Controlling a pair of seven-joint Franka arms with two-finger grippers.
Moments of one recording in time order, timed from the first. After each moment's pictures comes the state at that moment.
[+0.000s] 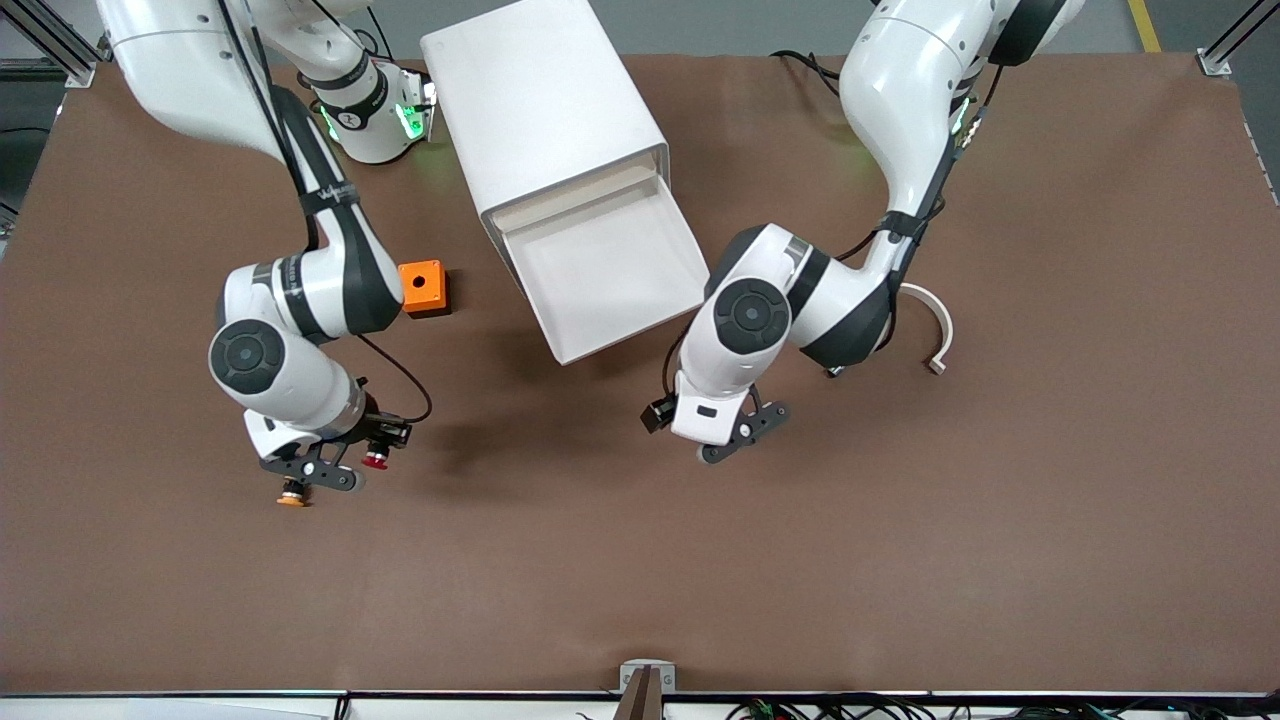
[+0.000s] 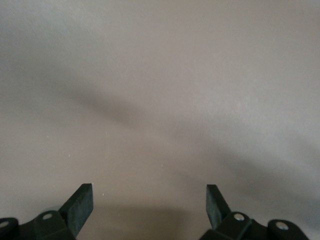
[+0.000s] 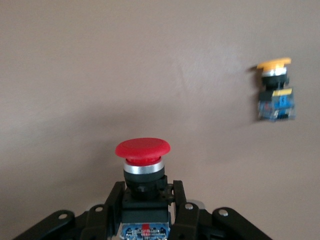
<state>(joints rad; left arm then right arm) -0.65 0.76 0.00 -1.22 -0.14 2.03 -1.11 0.23 0.51 -0.04 -1.71 -0.02 2.23 0.43</state>
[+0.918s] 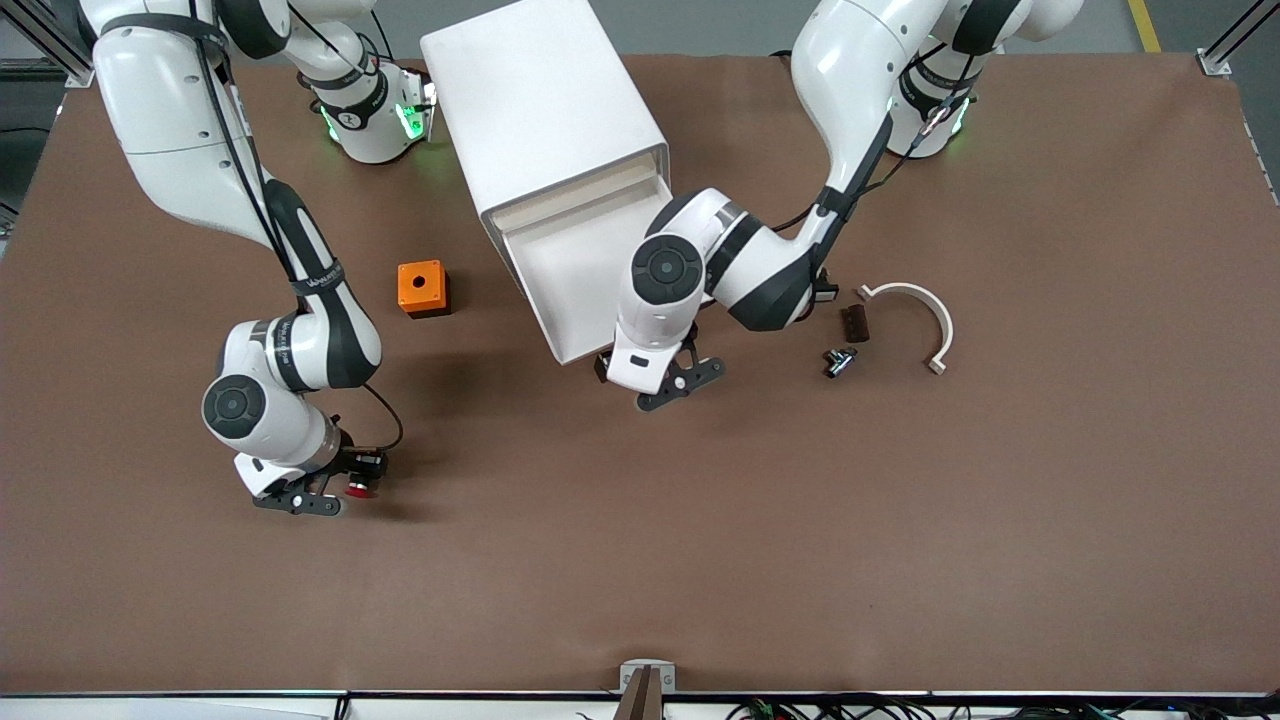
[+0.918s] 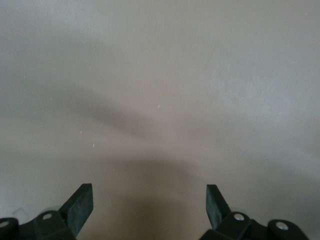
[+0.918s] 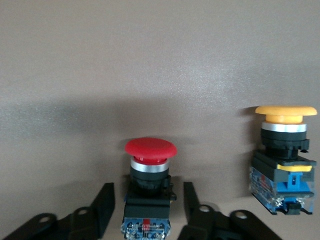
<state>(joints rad) -0.77 0.76 0.00 -1.27 -0.14 2.02 -1.17 0.13 0.69 -0.03 -1.71 -0.02 2.43 0.24</state>
